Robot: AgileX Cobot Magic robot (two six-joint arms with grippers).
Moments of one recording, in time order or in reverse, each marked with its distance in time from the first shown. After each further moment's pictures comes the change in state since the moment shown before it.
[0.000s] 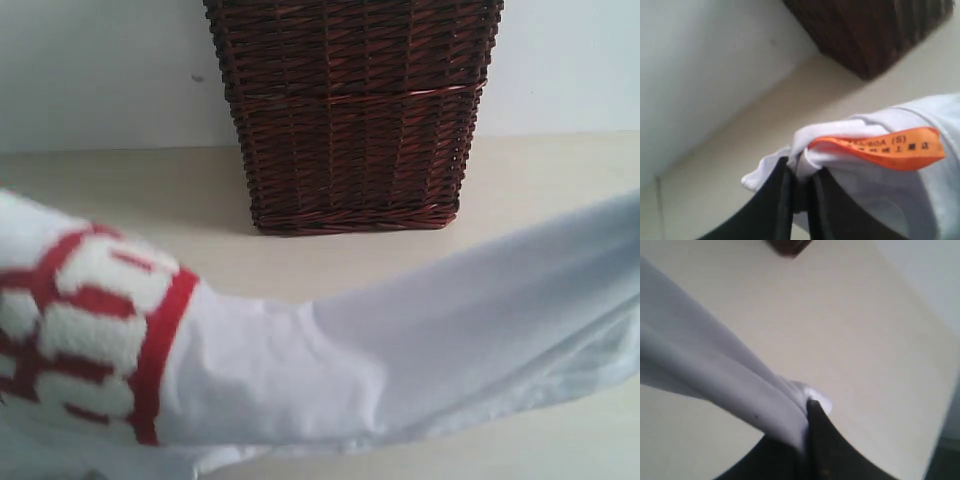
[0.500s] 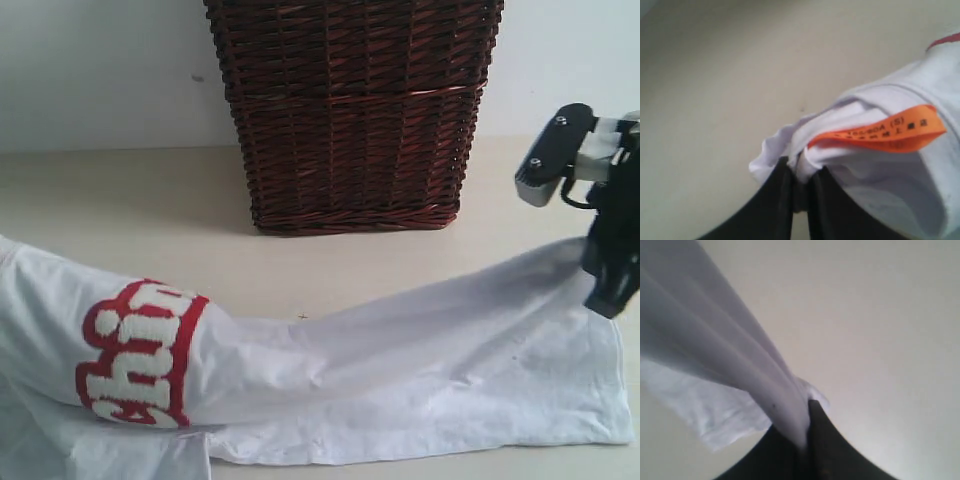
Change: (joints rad) left arm 0.000 0.537 0.204 0.035 -0.449 0.121; right arm 0.000 0.550 0.135 -0.060 -0.352 0.008
